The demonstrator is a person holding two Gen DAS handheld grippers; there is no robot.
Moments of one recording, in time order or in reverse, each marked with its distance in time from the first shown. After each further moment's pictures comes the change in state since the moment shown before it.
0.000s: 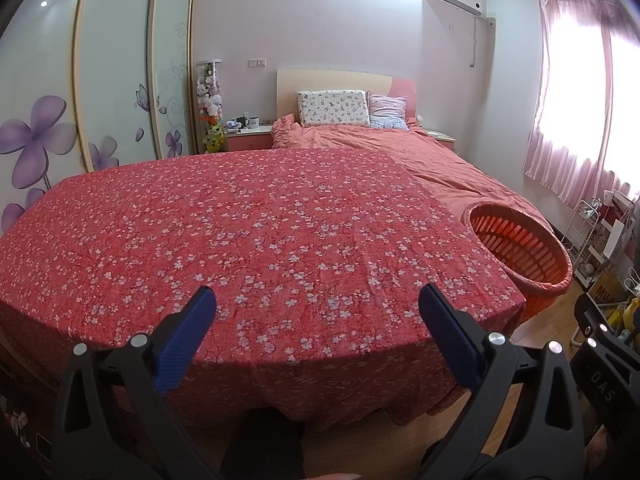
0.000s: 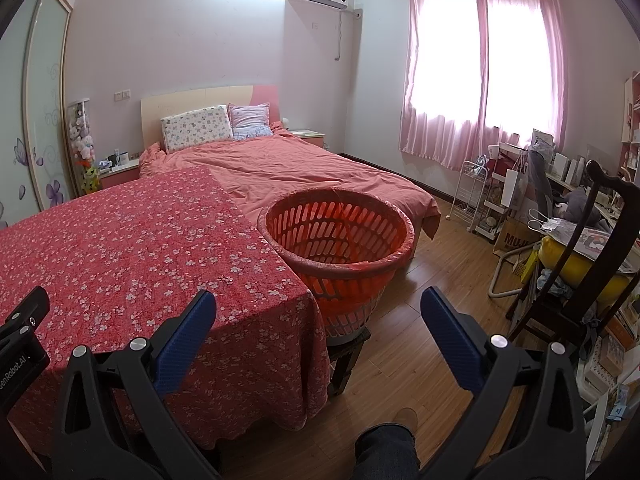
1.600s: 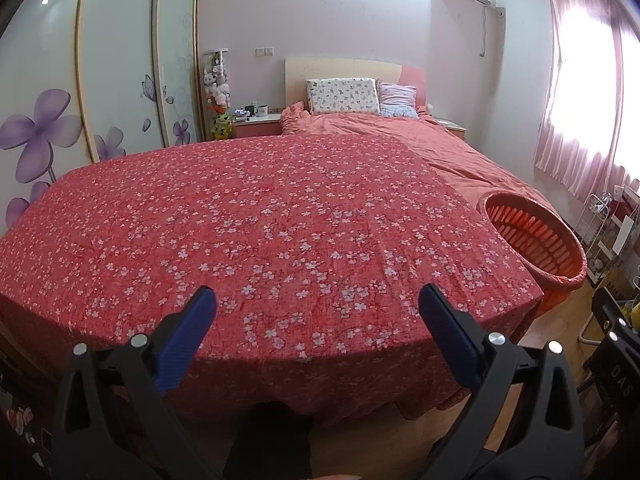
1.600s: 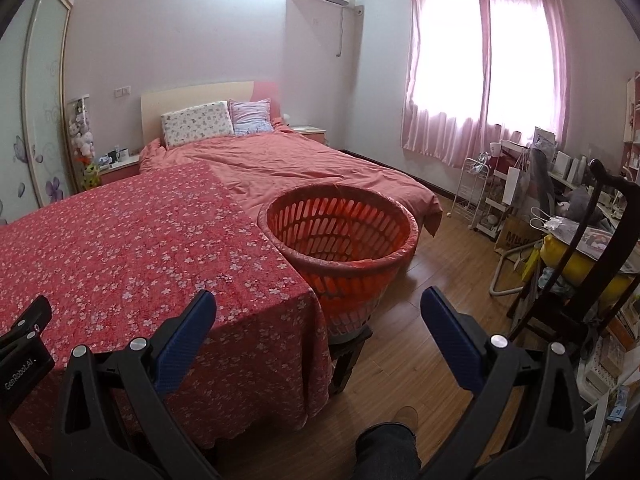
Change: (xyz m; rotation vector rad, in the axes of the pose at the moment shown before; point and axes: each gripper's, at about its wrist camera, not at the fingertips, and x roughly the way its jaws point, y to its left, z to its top) left arm 0.018 0.008 -0.002 0.000 0.043 0.031; right arm 0.004 0.003 -0.001 -0.001 0.010 0.000
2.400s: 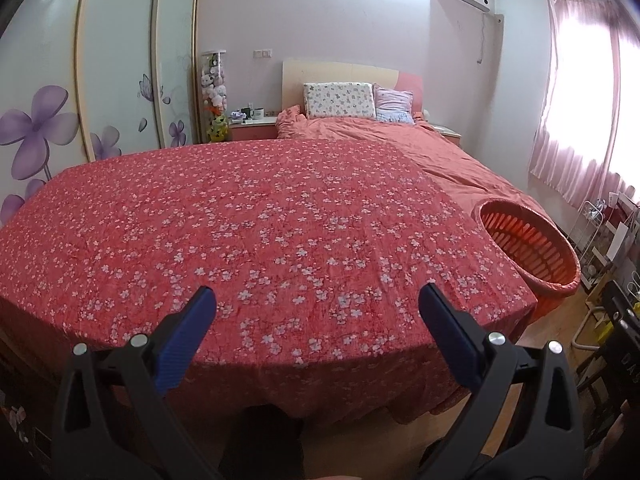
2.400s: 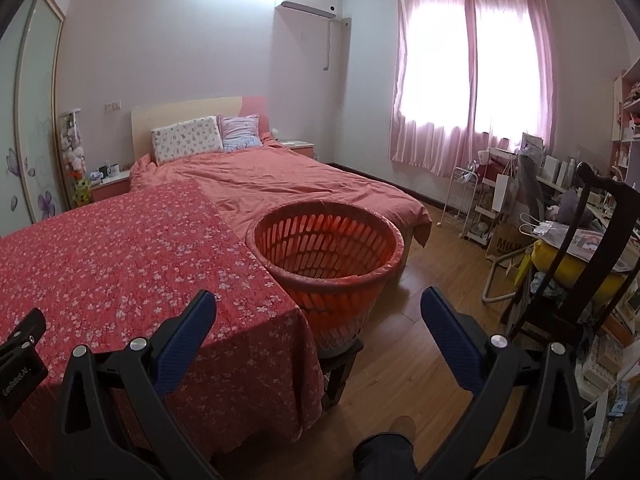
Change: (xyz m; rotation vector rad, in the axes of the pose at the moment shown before) left arm -0.001 0.009 0.004 -0.013 -0.014 -0.026; right arm -0.006 -0.009 0.002 0.015 -0.060 -0.041
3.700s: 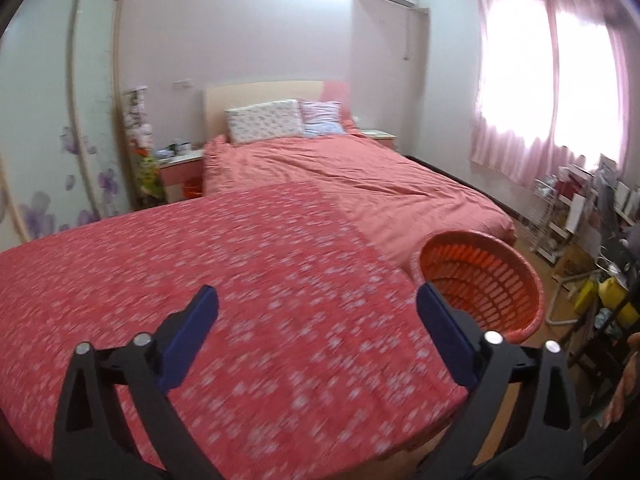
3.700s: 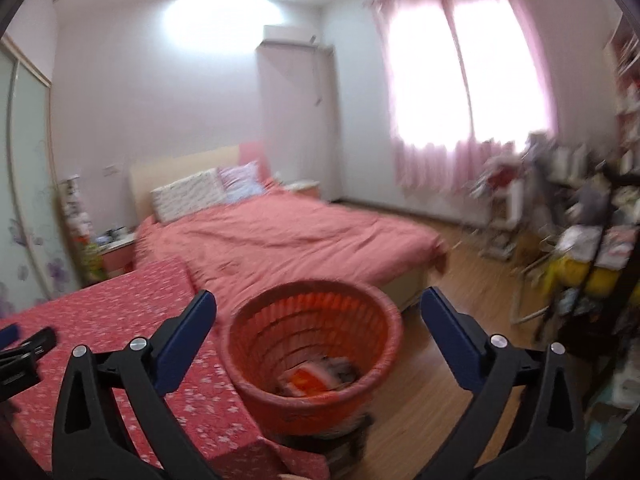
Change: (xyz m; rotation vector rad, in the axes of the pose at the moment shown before) left arm 0.043 -0.065 0.098 0.165 -0.054 -0.191; right arm 0.052 -0.061 0.072 0.149 -0.159 0.031
